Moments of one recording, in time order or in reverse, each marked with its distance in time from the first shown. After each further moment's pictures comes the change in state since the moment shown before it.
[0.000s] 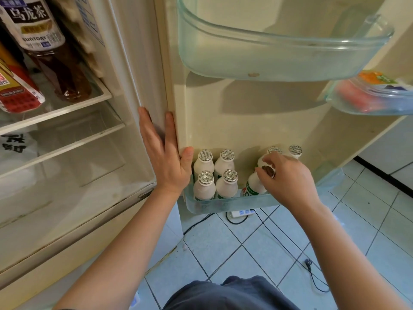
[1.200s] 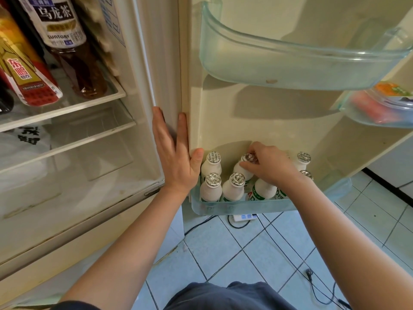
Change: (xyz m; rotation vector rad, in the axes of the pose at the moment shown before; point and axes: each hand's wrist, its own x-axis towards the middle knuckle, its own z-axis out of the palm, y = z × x) left_hand 0.000 -0.002 0.001 0.054 -0.003 0.002; right_hand 0.057 -0.026 0.013 -0.034 -0.356 -0.105
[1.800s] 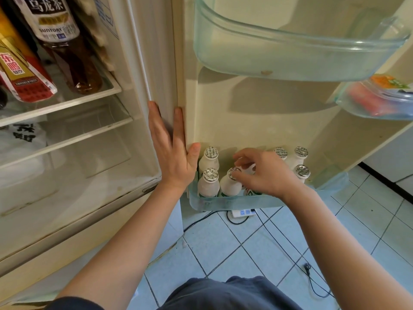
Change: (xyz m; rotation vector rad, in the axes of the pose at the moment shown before) left_hand 0.001 0.002 -0.002 -0.021 0.000 0.012; right_hand -0.036 -0.013 -0.001 0.264 0.027 -0.152
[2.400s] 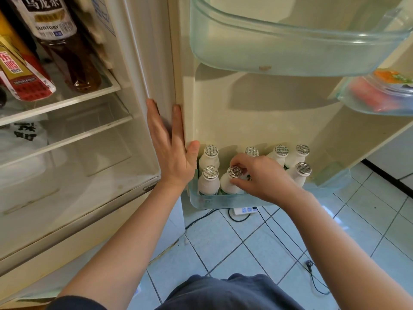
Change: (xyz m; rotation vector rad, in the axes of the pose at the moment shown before) left_hand 0.000 -0.001 0.000 -0.012 -0.013 0.003; right_hand -0.006 0.002 0.011 -0.200 -0.095 -0.103
